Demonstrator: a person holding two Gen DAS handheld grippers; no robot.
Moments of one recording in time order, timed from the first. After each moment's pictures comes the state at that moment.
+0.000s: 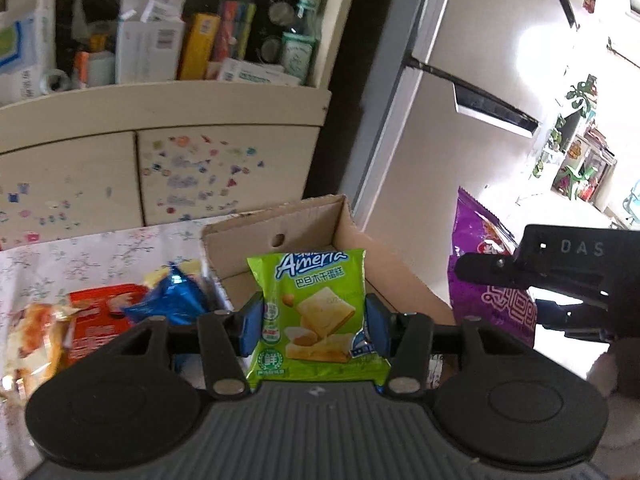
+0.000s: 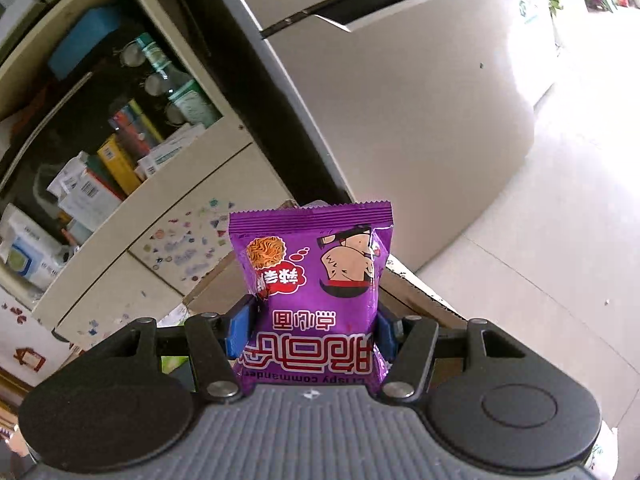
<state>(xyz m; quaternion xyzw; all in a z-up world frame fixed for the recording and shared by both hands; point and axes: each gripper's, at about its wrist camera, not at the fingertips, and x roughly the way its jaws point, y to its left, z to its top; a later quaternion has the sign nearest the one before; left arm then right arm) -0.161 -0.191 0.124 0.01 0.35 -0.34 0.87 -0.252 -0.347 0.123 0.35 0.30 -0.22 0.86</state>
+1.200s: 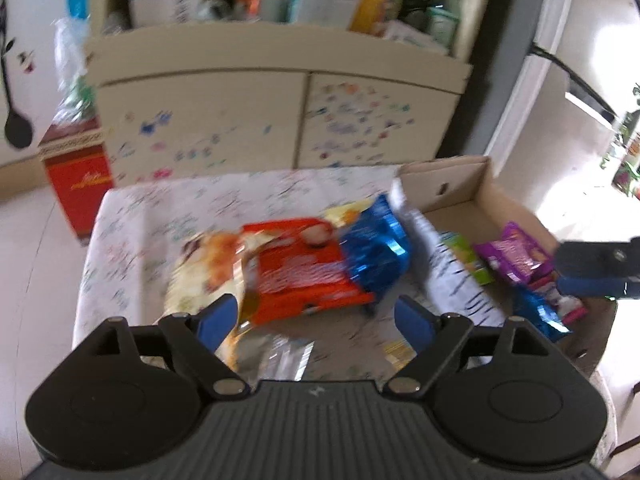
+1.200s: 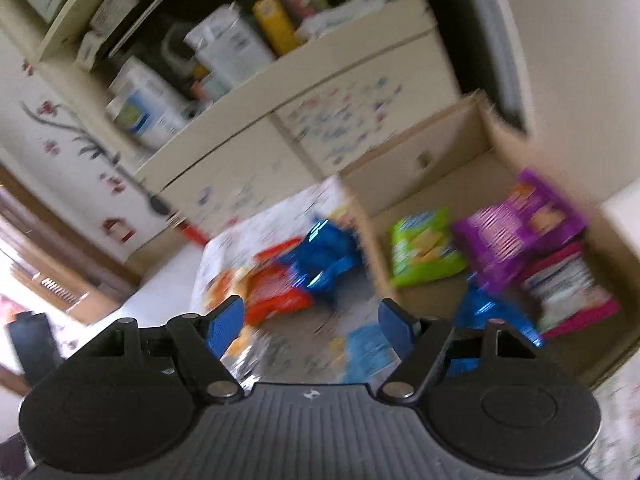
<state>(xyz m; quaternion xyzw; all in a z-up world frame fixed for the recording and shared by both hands) -0.122 -0.042 0.082 0.02 0.40 -0.24 0.88 -0.206 -0.274 0.106 0.32 0.38 0.03 0.87</state>
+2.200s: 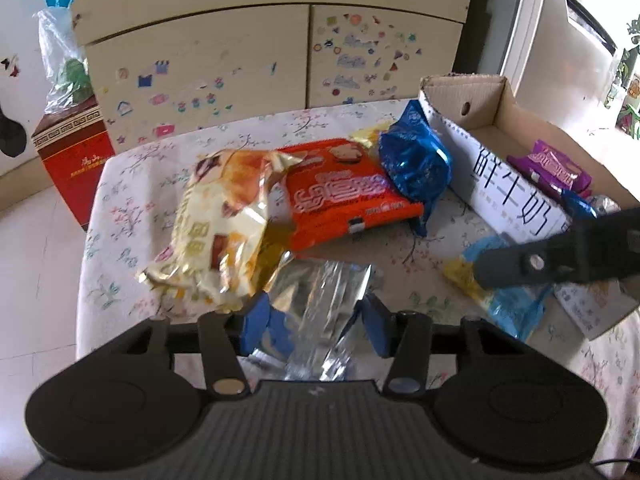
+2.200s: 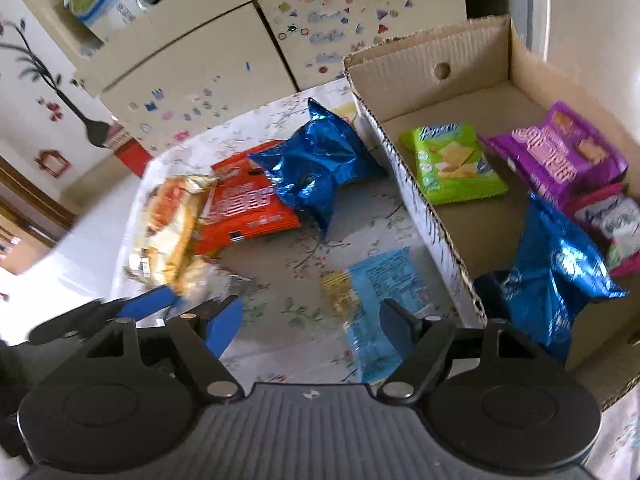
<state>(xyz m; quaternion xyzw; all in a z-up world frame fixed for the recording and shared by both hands) -0.128 -0.028 0.025 0.10 0.41 -0.25 0.87 -0.165 -0.199 0.056 0.23 0.47 -0.05 0.85</state>
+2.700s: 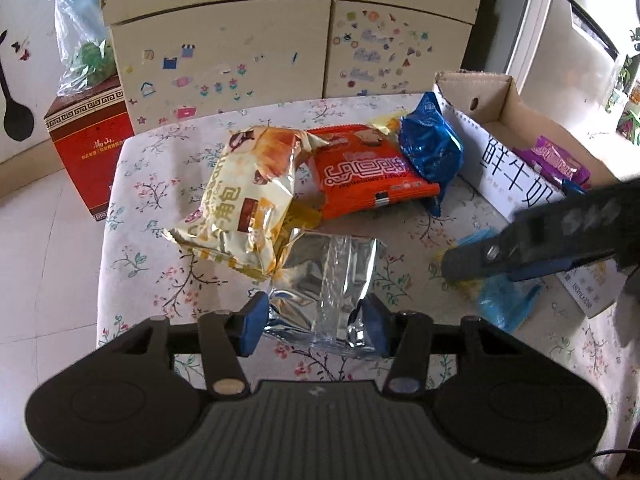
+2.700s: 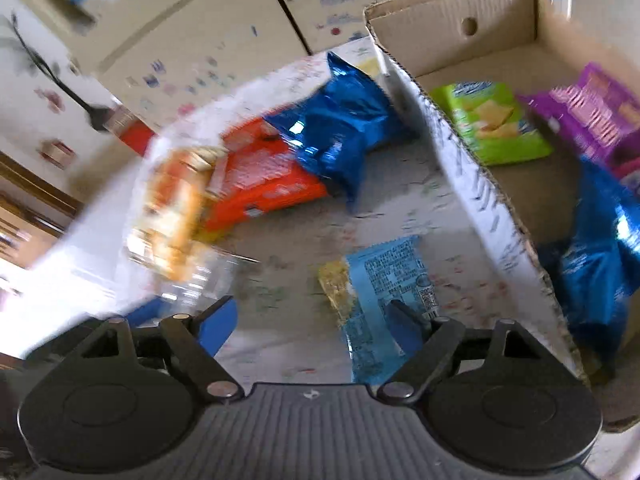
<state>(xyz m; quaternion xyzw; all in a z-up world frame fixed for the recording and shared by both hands) -0.134 0.001 0.026 0.09 0.42 -0.25 0.87 -0.151 -0.195 0.037 0.29 0.50 -0.01 0.82</state>
